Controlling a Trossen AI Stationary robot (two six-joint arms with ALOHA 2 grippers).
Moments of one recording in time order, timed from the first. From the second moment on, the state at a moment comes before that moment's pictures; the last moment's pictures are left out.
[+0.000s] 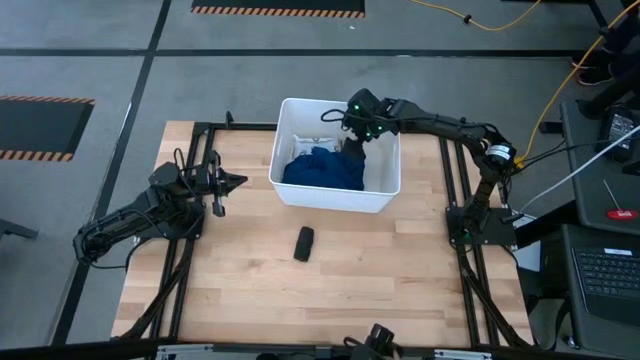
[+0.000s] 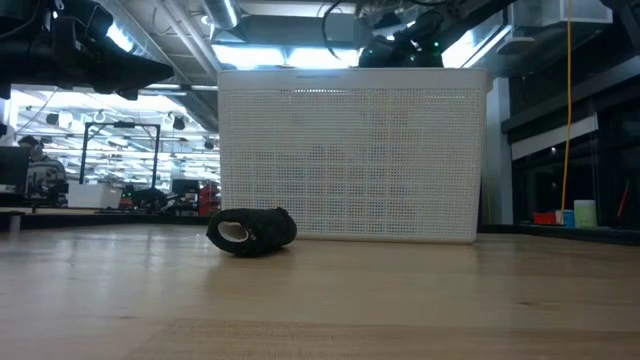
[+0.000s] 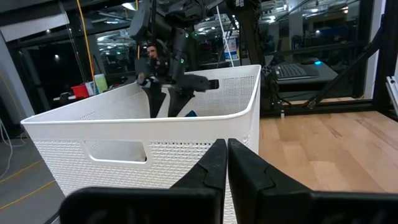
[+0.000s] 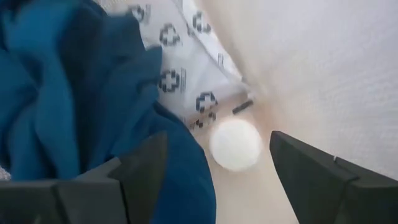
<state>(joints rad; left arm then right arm) 0.52 0.00 0.10 -0.03 0.31 0.09 -0.57 1.80 1.47 -0.68 -0.05 -0.09</state>
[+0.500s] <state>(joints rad) 0.52 0.00 0.10 -0.03 0.31 0.09 -0.47 1.80 1.75 -0.85 0.01 -0.19</state>
